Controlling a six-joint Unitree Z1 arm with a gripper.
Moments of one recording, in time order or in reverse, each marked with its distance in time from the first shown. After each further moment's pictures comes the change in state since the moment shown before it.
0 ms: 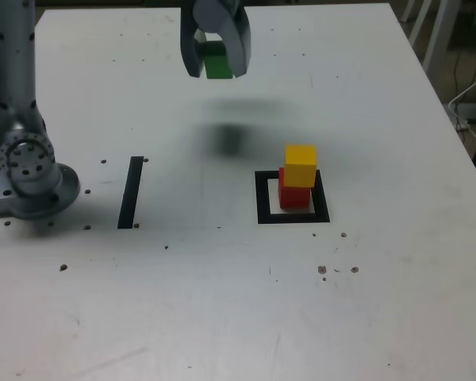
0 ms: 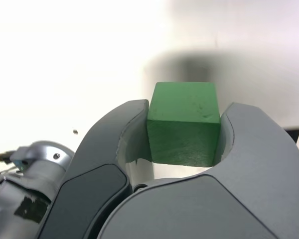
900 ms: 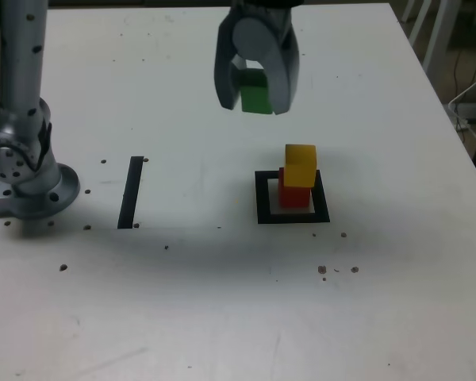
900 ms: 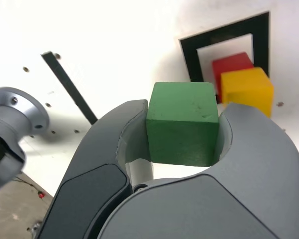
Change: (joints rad) arm -0.423 0.085 -0.242 0.185 -0.070 -0.293
